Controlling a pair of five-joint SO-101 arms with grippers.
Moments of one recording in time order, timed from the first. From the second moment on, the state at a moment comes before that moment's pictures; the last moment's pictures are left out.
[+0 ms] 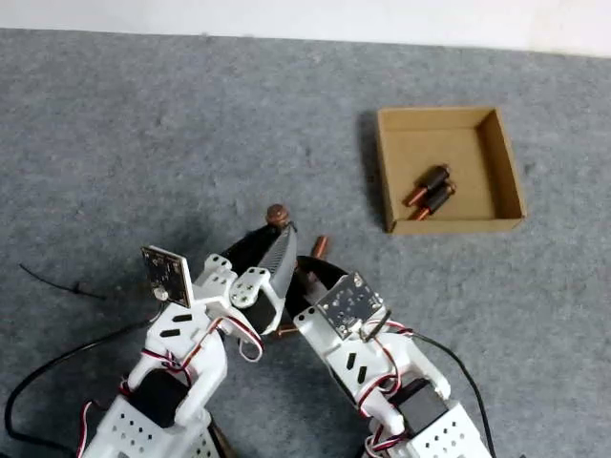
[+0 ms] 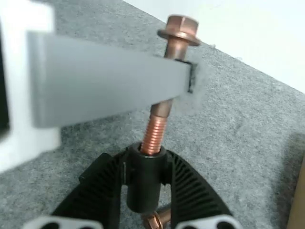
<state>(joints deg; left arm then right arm) 27.6 -103.6 94.8 19.3 30.6 -39.8 -103.6 95.6 31.5 12.7</state>
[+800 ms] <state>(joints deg) 27.8 -104.3 95.9 23.3 31.0 -39.7 -103.6 95.6 31.6 12.7</state>
